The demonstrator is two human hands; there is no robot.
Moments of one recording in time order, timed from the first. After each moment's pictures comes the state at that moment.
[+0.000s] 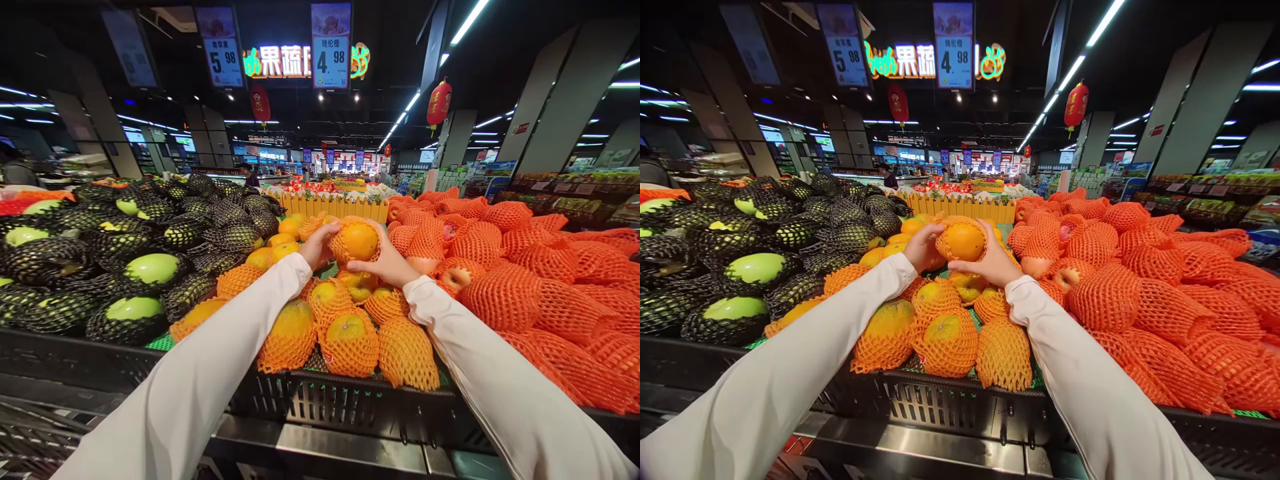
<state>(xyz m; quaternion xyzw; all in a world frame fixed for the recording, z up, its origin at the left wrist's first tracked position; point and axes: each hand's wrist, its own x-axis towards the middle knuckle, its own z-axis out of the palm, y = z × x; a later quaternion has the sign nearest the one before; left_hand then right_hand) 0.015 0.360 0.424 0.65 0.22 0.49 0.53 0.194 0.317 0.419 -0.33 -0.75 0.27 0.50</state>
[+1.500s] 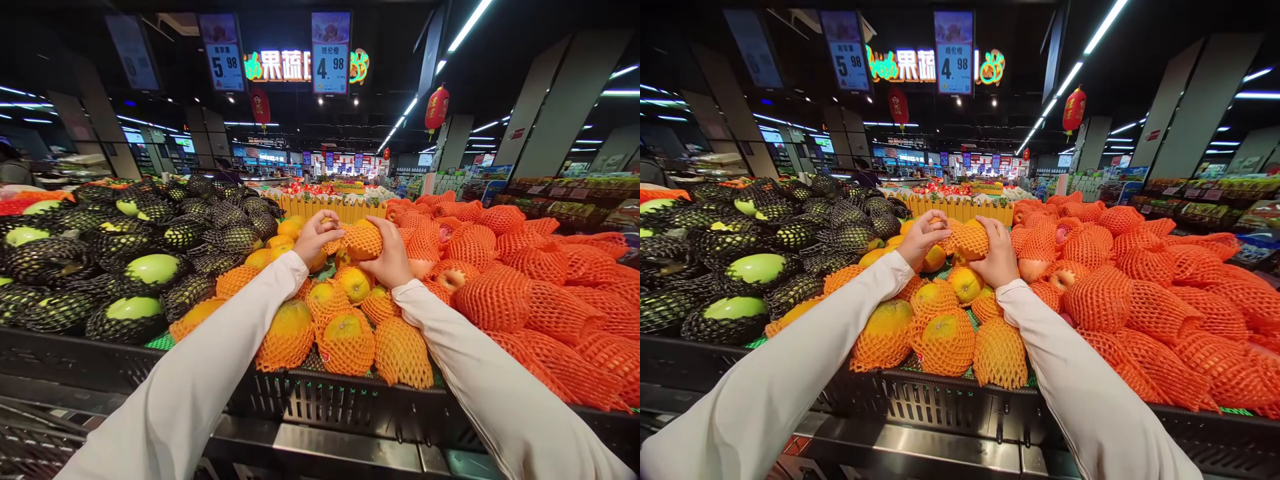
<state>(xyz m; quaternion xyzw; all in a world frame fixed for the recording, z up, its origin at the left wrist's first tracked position) 0.012 0.348 0.444 0.66 0.21 0.59 0.41 0.203 0.314 0.423 -0.39 -0.76 -0.05 0.52</state>
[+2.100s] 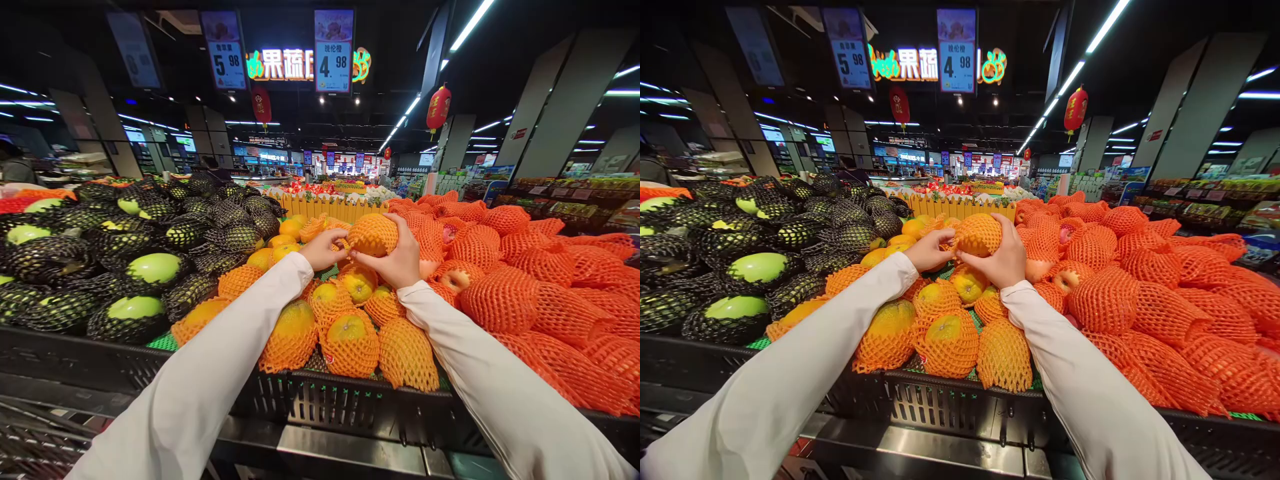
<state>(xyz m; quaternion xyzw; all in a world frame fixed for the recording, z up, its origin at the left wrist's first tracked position) 0.004 0.369 0.432 0.86 0.23 0.40 0.22 0.196 0.299 0.428 -0.41 -0.68 -0.08 0.60</state>
